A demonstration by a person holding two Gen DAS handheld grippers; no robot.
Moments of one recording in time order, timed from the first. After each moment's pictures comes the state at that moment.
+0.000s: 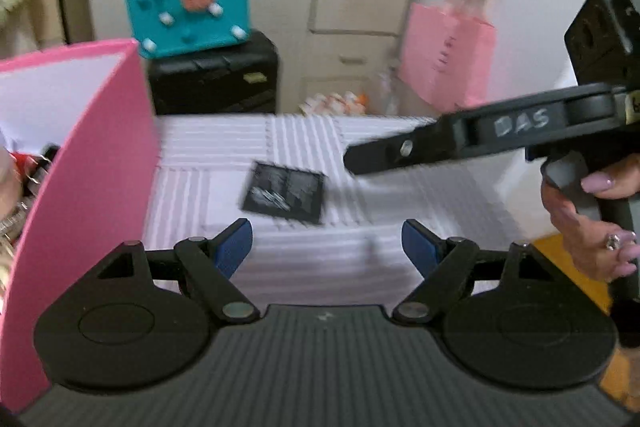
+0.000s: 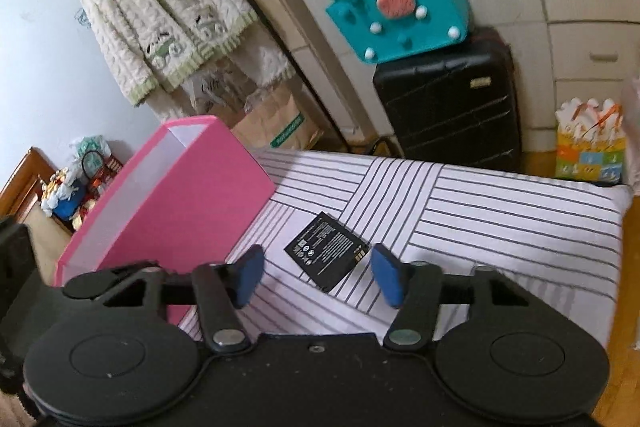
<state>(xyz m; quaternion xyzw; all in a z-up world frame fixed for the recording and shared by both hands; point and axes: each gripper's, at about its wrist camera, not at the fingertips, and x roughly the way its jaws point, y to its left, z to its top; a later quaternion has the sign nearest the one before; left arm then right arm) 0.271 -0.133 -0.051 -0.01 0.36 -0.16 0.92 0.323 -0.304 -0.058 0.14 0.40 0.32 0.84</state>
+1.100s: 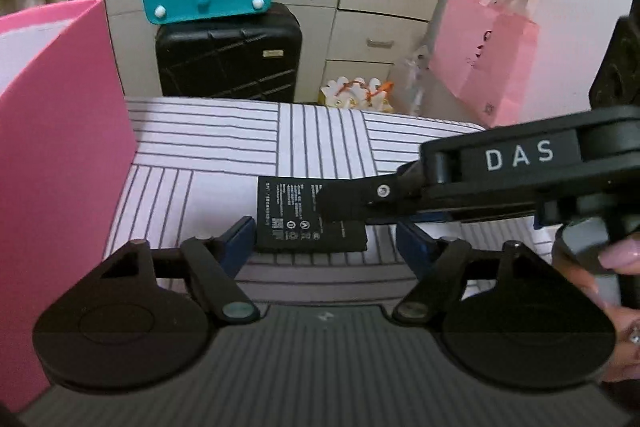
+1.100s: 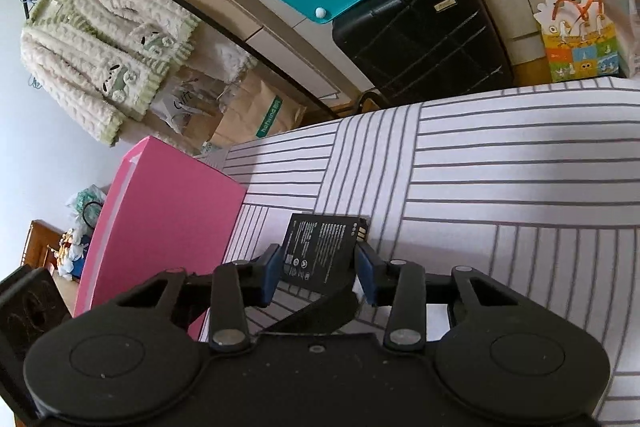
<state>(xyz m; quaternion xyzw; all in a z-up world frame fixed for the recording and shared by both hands) 0.325 -0.144 -0.079 -0.05 0.41 -0.14 0.90 0.350 -0.308 -0.103 0.27 0.48 0.27 0.79</state>
